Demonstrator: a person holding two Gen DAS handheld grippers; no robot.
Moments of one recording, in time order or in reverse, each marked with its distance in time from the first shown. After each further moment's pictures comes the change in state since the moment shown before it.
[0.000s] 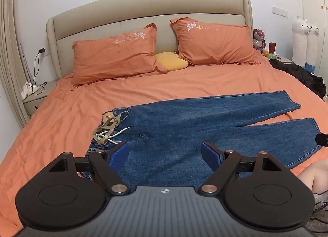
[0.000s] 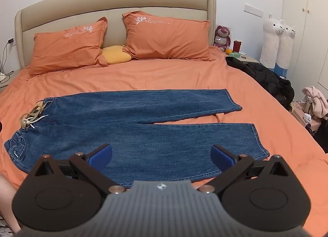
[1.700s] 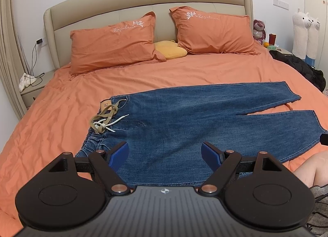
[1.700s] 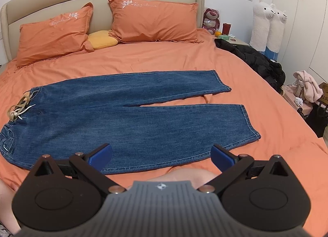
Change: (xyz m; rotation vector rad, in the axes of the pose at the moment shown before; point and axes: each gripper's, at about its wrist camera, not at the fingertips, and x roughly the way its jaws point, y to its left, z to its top) left arm 0.008 -0.003 -0.005 -0.006 0.066 -0.008; right arm 0.016 -0.018 -0.008 0.036 0.100 -0.062
